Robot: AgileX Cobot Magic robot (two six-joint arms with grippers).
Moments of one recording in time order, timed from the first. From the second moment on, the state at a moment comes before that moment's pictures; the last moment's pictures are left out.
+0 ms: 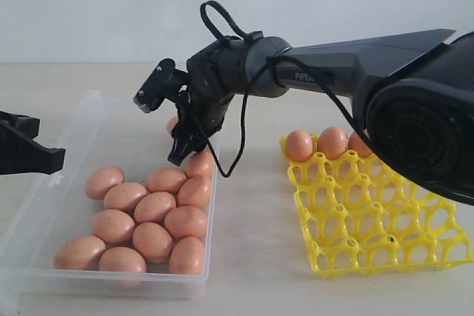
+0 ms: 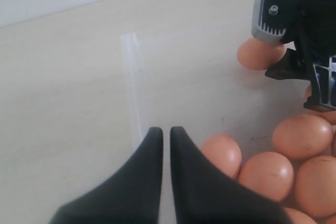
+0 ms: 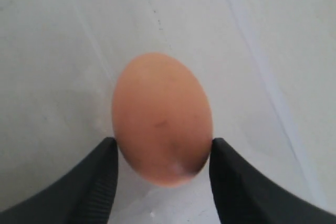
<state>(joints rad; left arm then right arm) -0.39 1.13 -0.46 1.63 0.26 -1.63 0.72 2.40 -1.90 -0.16 0.60 -0.35</state>
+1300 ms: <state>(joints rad) -0.39 1.13 -0.46 1.66 0.26 -1.61 0.76 2.40 -1.90 -0.33 0.53 -0.76</state>
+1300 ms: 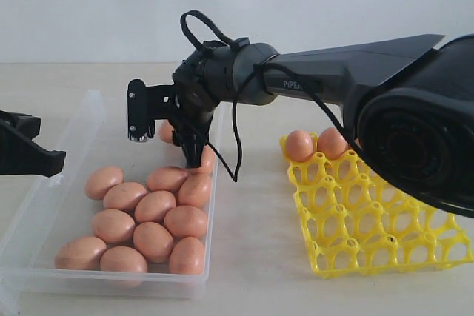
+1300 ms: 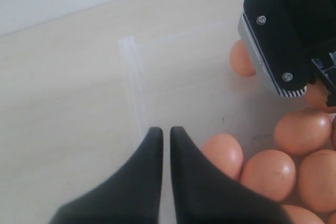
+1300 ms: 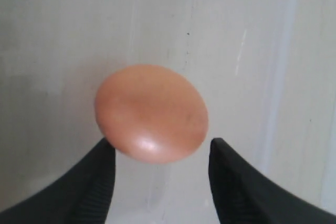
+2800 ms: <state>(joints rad) -0.39 1.13 -0.46 1.66 0.25 -1.61 0.66 2.43 -2.21 0.26 0.90 -0.10</state>
